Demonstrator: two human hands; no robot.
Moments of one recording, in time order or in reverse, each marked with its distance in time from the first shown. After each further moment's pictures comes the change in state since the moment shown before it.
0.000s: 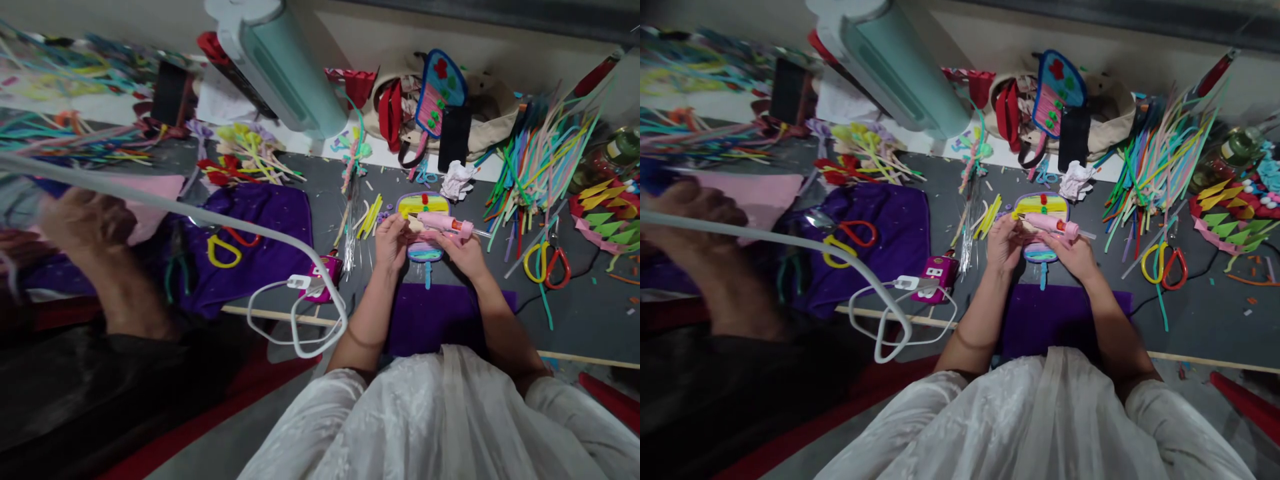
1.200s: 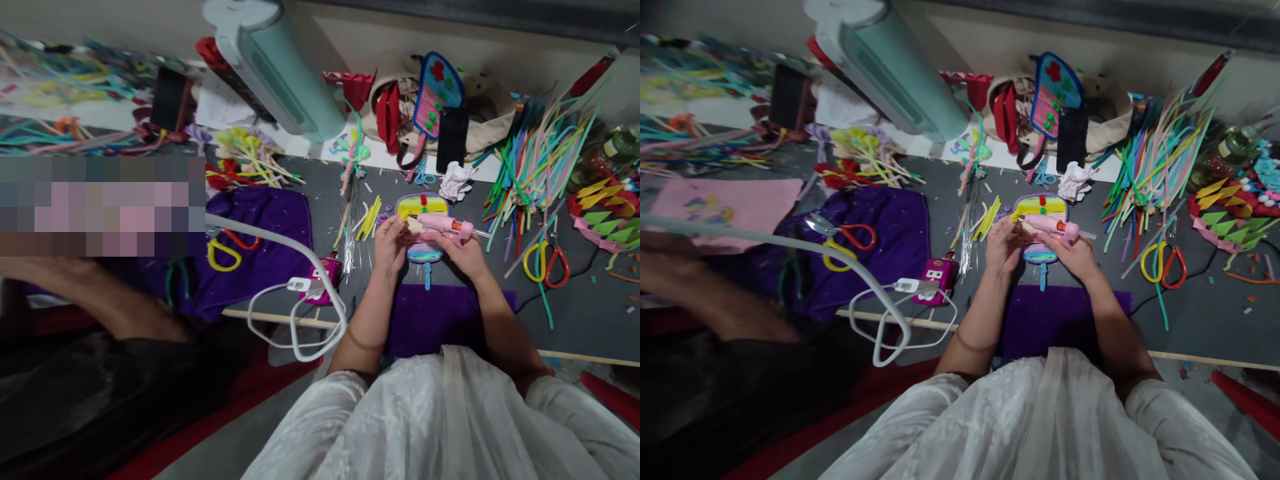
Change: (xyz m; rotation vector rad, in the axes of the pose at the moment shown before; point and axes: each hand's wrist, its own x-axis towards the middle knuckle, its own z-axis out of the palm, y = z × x) left_hand -0.001 0.001 -0.003 0.021 -0.045 0.004; right_hand -0.002 -0.011 -0.004 -0.046 -0.002 0.049
